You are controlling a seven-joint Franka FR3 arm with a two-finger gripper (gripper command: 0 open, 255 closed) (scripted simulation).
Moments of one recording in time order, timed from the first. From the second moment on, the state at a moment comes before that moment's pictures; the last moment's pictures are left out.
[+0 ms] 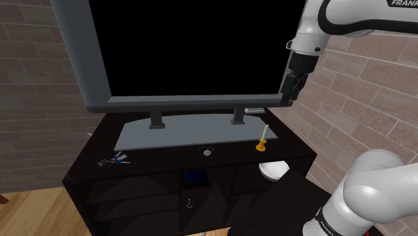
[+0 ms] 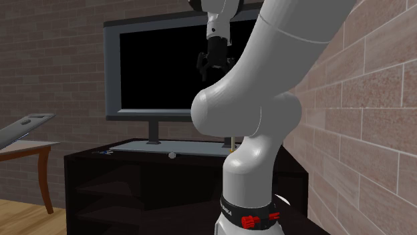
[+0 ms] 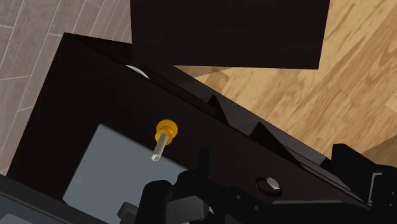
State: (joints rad) arm -0.01 -0.82 -0.07 -2.34 0.00 1.53 -0.15
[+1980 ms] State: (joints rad) arm 0.27 -0.53 -0.85 -2.85 -0.07 2.73 -0.96
